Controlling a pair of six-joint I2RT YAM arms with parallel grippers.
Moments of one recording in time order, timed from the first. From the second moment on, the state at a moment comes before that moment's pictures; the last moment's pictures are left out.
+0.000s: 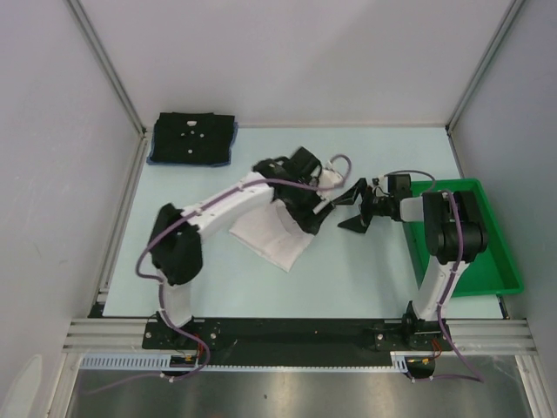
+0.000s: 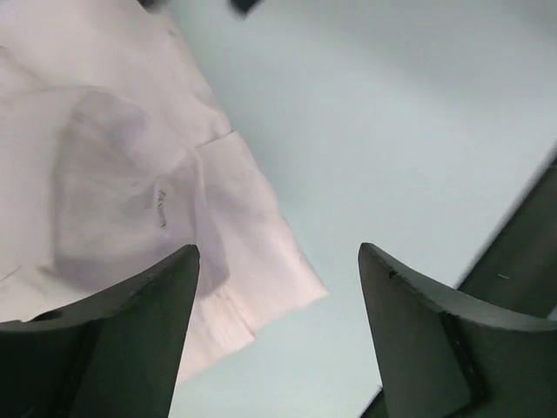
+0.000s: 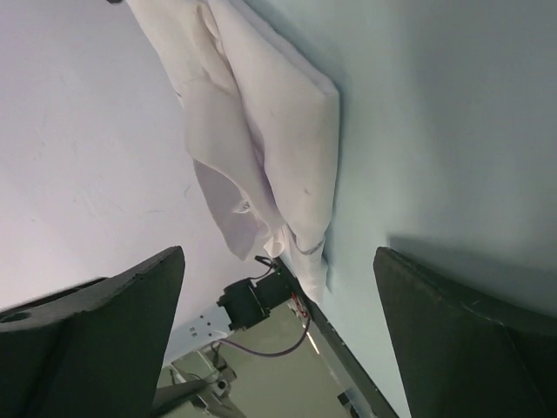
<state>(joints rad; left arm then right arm) -0.84 1.96 1.71 -0.87 0.21 0.16 0.04 1.91 0.89 0.16 -0.96 0.98</state>
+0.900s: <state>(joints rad) -0.37 1.89 1.16 -0.61 0.62 0.07 0.24 2.40 1.77 -0.21 -0.89 0.48</state>
